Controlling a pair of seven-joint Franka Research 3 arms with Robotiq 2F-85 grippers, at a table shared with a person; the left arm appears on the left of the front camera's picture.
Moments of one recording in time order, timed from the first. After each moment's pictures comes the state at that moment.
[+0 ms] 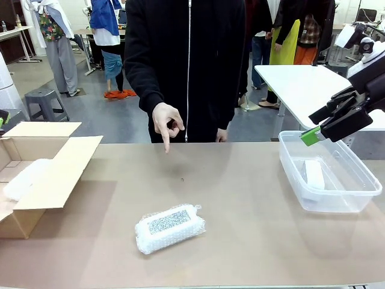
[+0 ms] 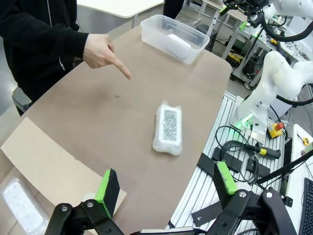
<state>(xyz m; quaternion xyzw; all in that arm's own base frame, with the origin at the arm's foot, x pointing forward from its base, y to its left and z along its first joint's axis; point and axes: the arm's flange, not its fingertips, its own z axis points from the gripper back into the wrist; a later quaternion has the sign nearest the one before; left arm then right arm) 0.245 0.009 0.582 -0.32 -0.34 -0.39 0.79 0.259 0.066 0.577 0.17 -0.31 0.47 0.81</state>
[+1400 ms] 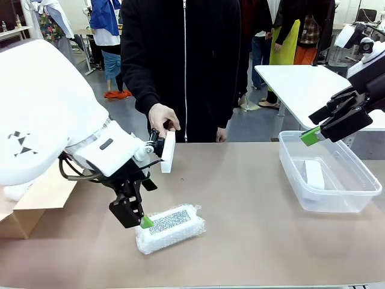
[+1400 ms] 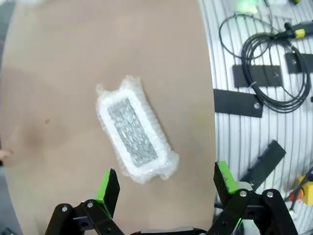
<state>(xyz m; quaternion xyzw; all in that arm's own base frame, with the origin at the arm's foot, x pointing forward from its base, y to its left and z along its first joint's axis) 0.249 -0.297 0.451 -0.09 -0.16 -0.69 0.70 0.259 0.066 0.578 0.17 -0.31 0.47 0.81</state>
